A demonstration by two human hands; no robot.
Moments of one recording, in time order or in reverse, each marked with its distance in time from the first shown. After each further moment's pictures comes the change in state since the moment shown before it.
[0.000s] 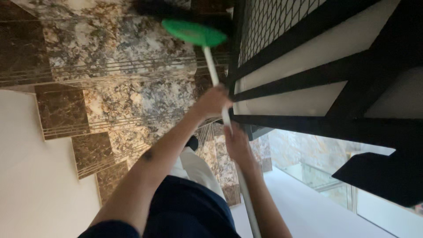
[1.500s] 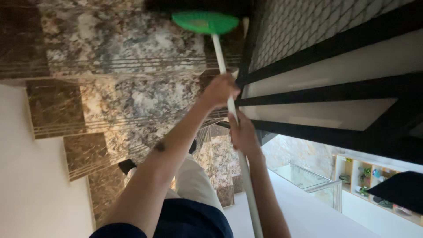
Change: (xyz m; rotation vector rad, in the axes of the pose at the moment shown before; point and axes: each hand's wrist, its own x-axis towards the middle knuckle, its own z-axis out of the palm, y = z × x) left_hand 0.007 -0.056 0.011 -0.019 0.321 -0.025; right_hand 0.043 -0.067 -0.004 0.322 -0.107 0.333
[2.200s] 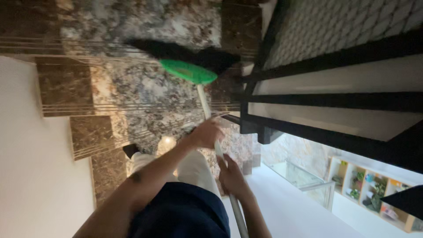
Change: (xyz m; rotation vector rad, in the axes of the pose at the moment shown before) left_hand -0.163 0.080 -0.018 -0.389 -0.174 -0.012; right_hand -0.109 0.060 0.057 0.080 -0.271 0.390
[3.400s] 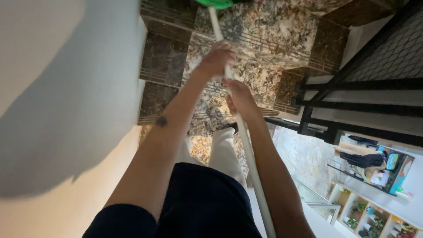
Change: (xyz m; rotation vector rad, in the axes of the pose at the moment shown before) left_hand -0.208 -0.122 -0.268 0.287 0.391 -0.311; right_hand 0.034 -0.186 0.292 -0.022 -0.190 -0.272
